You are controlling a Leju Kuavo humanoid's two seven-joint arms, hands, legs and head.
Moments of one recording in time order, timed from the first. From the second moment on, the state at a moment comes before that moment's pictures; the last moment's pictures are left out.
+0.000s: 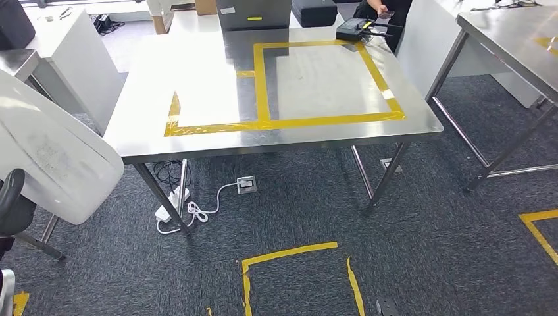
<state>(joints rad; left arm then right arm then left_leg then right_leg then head) -0.40 0.27 0.08 -1.39 0.71 -0.52 -0.30 -0.06 0.17 -1.03 -0.17 0.77 0.06 -0.06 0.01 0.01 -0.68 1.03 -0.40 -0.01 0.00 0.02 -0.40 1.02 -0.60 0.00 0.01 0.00</state>
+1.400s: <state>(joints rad) -0.39 0.25 0.08 -1.38 0.72 -0.52 -0.32 -0.06 0.17 -1.04 -0.17 0.75 0.07 -0.02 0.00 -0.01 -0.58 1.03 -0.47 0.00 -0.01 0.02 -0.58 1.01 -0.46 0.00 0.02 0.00</state>
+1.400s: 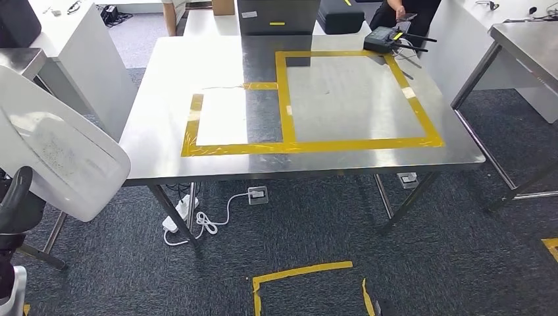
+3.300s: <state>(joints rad) -0.37 0.26 0.06 -1.41 0.72 -0.52 -0.33 -0.07 0.17 -1.06 -0.17 0.76 0.07 -0.05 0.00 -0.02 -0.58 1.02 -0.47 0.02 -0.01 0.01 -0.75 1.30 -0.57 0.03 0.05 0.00</state>
